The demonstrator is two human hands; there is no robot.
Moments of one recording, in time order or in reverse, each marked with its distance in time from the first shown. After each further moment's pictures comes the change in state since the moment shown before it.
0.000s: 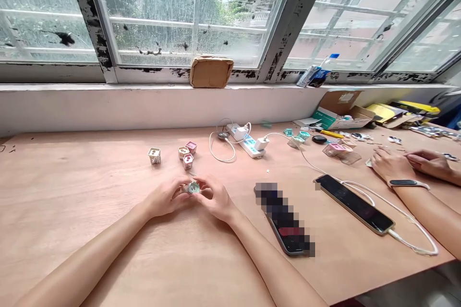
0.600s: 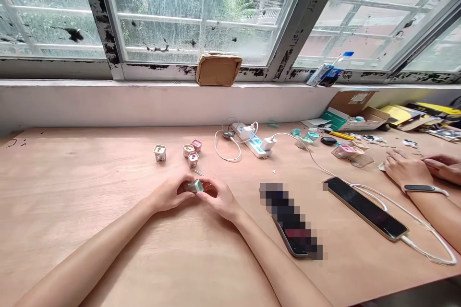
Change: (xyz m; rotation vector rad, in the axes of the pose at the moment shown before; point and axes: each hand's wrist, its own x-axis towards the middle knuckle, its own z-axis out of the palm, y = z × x) left_hand 0.005 0.005 -0.004 -0.150 -0.031 -0.169; right_hand 0.000 0.006 0.003 0.121 -0.065 0.076
